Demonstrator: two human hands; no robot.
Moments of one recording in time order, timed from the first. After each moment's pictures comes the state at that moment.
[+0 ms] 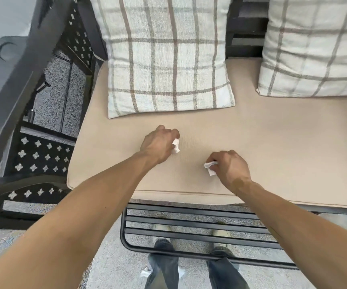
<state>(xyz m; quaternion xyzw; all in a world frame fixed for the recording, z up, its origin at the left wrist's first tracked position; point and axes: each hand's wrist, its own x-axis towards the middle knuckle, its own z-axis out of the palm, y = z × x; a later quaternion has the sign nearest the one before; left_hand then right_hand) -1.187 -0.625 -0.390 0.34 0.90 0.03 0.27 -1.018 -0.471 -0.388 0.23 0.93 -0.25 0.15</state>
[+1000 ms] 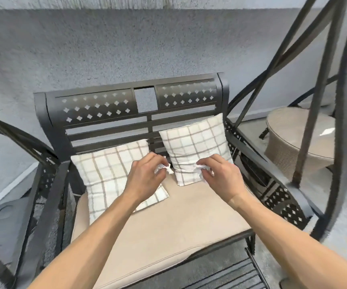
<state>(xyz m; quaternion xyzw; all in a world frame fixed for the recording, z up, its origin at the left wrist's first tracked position) -1.092 -0.576 0.032 0.53 0.77 0.35 0.02 -0.904 -0.435 0.026 0.29 0.90 -0.14 -0.30</state>
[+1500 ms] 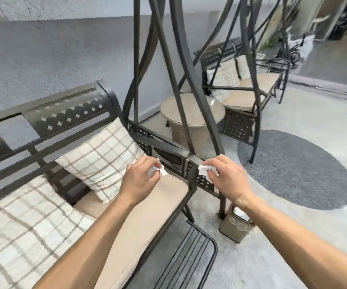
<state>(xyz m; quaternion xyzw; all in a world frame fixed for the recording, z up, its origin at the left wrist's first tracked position) -0.900 -0.475 0.042 0.73 0.58 0.35 0.10 -0.637 -0.462 0.043 0.54 0.79 -0.01 -0.31</state>
